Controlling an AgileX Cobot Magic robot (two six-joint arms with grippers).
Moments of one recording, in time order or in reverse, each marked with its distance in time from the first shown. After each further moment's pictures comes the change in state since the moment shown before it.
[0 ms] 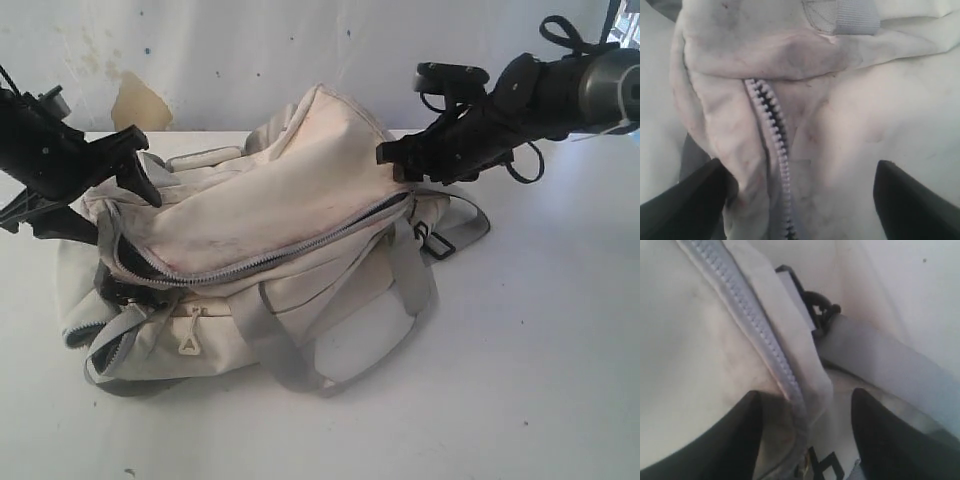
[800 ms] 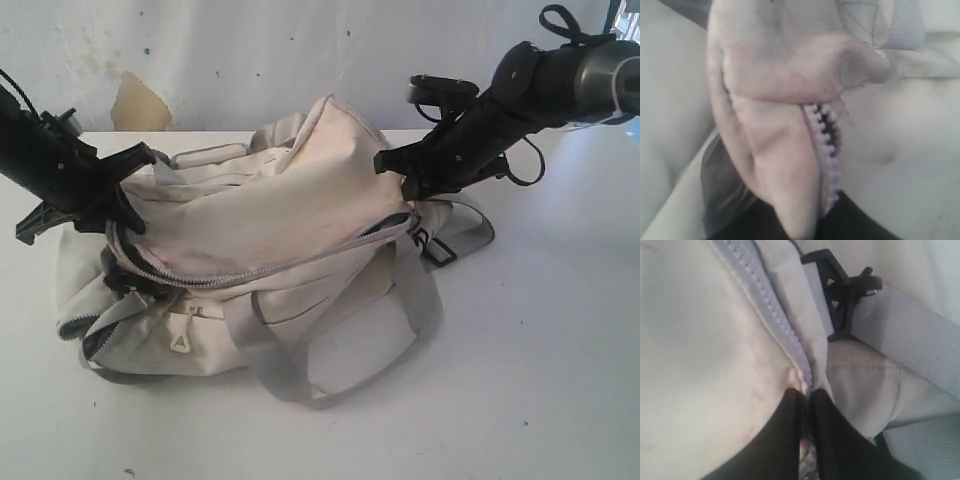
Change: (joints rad) left arm 0.020 0.106 -0.043 -0.051 -0.015 0.048; right arm -0.008 0.027 -0.078 -0.007 0.223 0.029
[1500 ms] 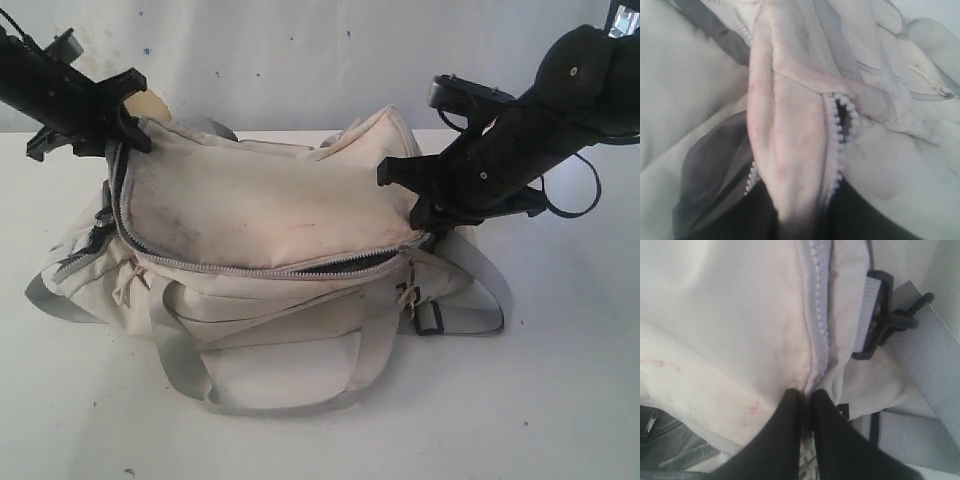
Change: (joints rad) left arm 0.061 0.151 -0.406 -0.080 0.148 0.194; right arm 0.071 -0.368 0.370 -0.021 0.016 0.241
